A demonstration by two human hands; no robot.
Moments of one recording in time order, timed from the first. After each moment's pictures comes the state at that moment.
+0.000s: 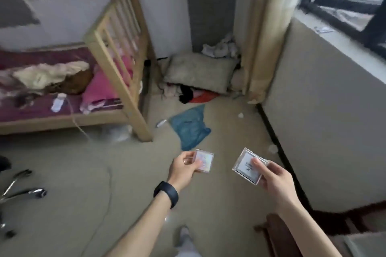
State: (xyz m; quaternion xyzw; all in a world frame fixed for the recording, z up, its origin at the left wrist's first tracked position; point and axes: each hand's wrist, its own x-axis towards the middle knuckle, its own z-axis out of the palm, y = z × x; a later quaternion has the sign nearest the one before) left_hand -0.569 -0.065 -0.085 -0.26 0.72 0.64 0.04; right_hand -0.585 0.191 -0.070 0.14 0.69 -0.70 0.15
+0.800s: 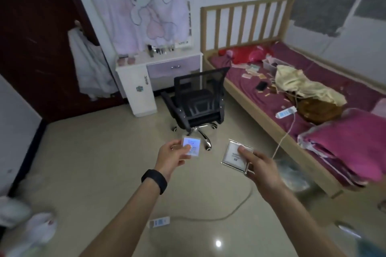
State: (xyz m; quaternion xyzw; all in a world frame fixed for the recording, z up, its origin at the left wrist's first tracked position) left_hand -0.212 -0.625 -0.010 -0.60 0.39 0.55 -0.42; right_hand -0.458 -0.576 -0.004 -0.32 0.58 -0.49 0.57
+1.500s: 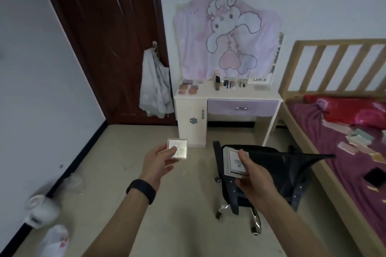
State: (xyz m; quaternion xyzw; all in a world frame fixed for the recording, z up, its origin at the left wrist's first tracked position) left_hand -0.022 -1.004 0.030 -0.63 0.22 0.44 -0.60; right_hand -0.275 -1.075 0.022 -0.32 0.46 -0.39 0.73
